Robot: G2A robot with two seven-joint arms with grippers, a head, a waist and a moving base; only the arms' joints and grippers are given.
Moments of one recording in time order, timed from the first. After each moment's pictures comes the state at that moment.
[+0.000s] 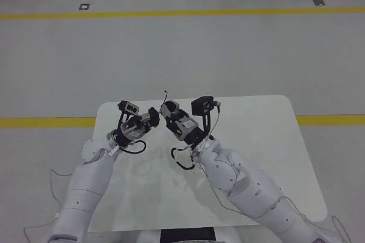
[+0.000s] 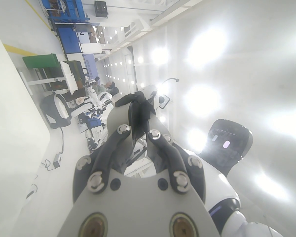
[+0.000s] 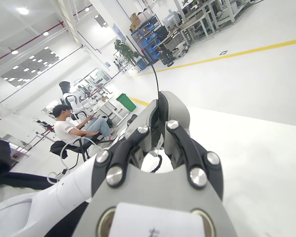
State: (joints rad) left arm 1.25 -1.29 -1.38 -1.23 -0.84 -0.34 -1.25; right arm -1.21 -1.25 0.78 -1.84 -0.61 0.08 0.01
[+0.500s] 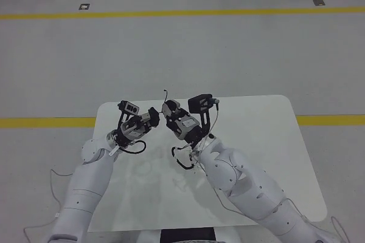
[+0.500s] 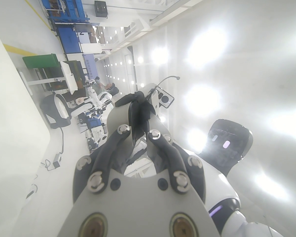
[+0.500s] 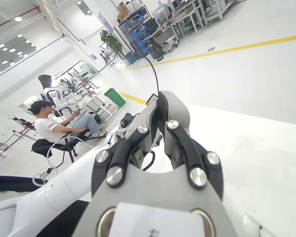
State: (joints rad) left arm 1.25 -1.29 -1.38 -1.23 -0.84 -0.34 -1.25; right arm -1.21 -1.26 0.80 -1.89 -0.67 0.16 0.12
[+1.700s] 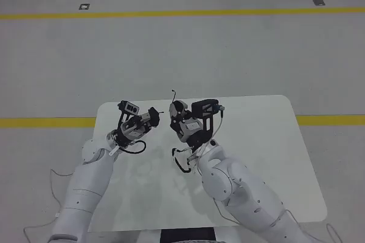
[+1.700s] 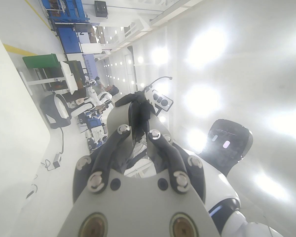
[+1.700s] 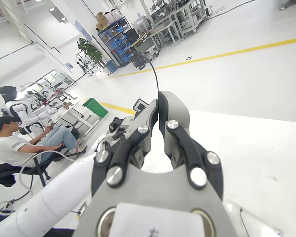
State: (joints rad) left arm 1.25 -1.29 -1.38 -1.23 -0.84 -0.34 -1.25; right arm -1.30 -1.30 0.80 -1.97 -0.83 0.33 0.11
